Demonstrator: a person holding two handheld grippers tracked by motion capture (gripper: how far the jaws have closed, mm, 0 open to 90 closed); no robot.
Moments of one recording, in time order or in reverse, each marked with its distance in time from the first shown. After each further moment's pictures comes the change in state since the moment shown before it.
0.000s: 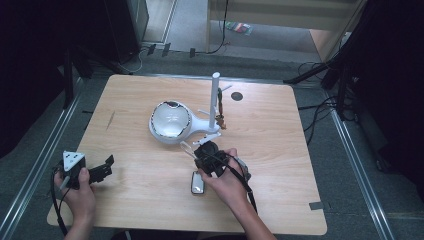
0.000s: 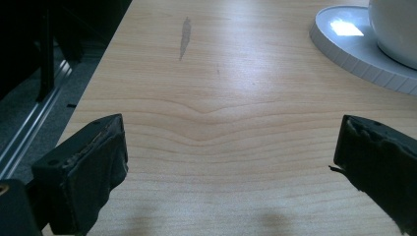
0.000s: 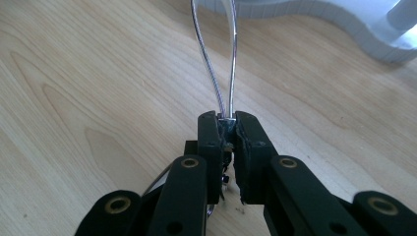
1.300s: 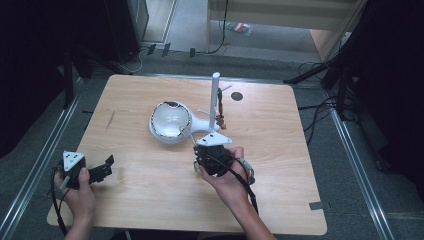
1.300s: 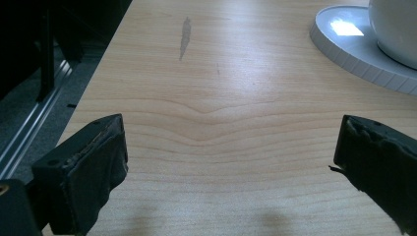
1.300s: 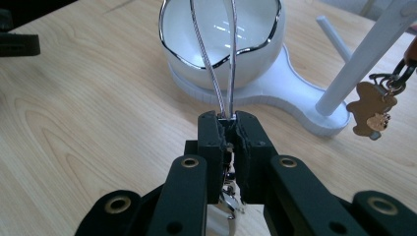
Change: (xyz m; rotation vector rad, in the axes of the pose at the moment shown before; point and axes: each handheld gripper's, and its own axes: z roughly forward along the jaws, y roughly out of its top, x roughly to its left) left arm 0.000 0.000 0.000 0.001 0.000 0.000; right arm 0.013 0.000 -0.044 -0.318 -0.076 -0.019
